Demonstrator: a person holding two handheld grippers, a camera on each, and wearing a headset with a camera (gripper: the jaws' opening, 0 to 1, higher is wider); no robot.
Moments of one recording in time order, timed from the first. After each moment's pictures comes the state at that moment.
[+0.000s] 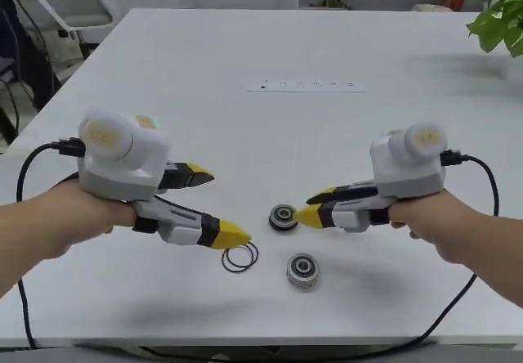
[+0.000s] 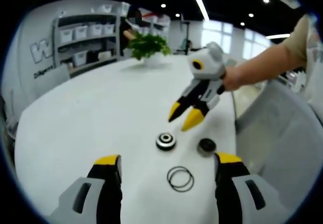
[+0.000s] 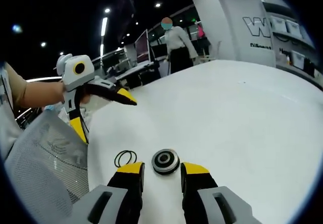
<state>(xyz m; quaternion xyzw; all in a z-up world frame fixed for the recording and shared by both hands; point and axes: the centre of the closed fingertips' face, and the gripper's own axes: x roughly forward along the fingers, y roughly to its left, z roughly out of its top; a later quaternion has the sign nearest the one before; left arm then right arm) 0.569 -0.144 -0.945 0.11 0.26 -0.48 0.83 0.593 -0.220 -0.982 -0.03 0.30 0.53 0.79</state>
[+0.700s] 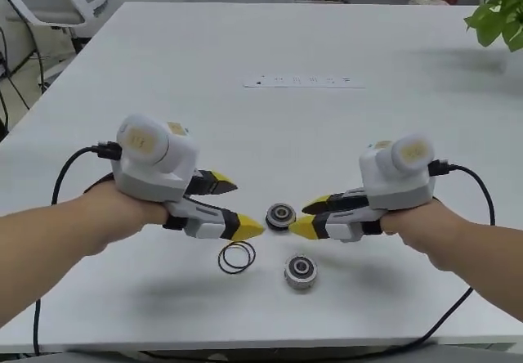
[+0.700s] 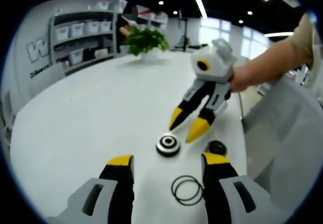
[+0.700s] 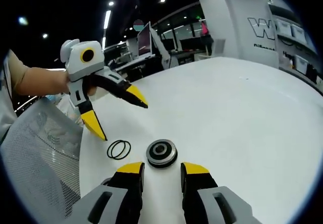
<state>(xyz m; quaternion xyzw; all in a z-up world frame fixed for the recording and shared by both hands) 0.587 -0.168 -0.969 0.12 0.27 -0.49 0.82 0.598 -0.220 -1.009 -0.06 0.30 0.54 0.79</state>
